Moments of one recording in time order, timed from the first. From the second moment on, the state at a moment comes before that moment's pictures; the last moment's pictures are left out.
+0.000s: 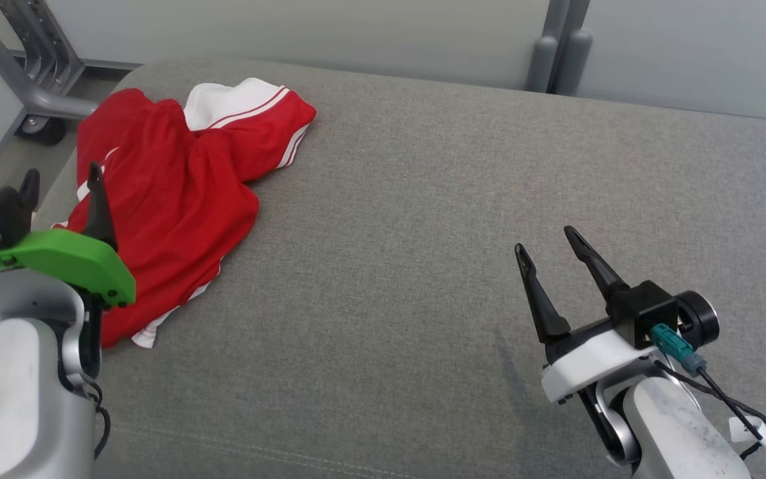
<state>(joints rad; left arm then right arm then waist) -0.34 0.13 -0.01 0.17 -0.22 0.07 0.07 -0.11 -0.10 0.35 0.16 0.10 -0.02 -0.25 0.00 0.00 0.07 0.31</state>
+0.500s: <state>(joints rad) -0.61 0.23 0.12 0.34 -0.31 0.08 0.37 -0.24 -0.16 0.33 0.10 0.06 -0.01 -0.23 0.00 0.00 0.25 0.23</state>
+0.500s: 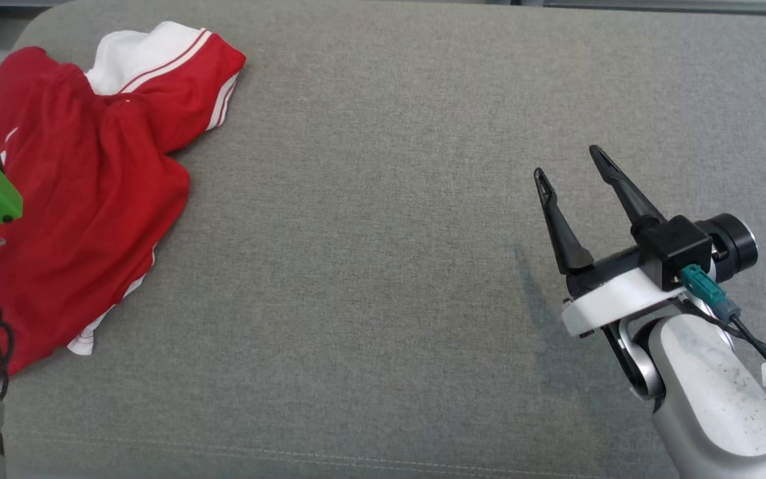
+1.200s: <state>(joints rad) -0.77 0.24 0.17 0.49 -0.35 0.10 0.45 -0.35 -0.20 0.29 0.05 0.04 0.00 -0.22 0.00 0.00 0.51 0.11</state>
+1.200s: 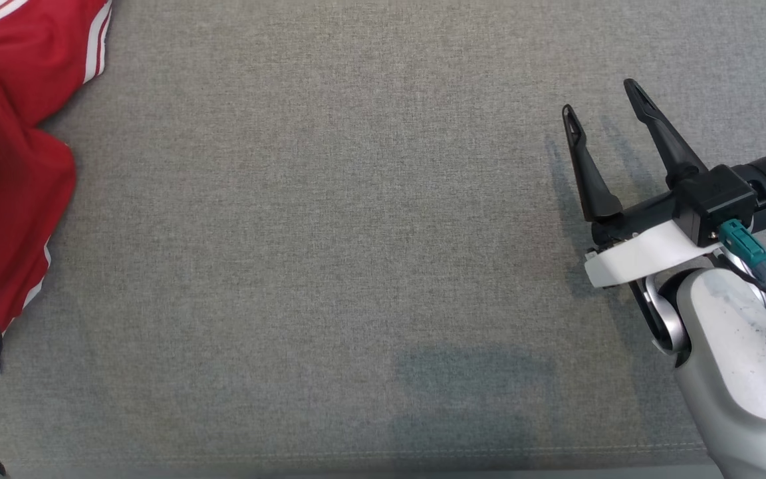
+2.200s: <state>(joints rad) -0.79 0.21 0.16 0.66 -0.29 0.10 0.23 -0.37 -0.21 0.29 0.11 0.04 0.01 -0.24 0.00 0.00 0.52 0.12</state>
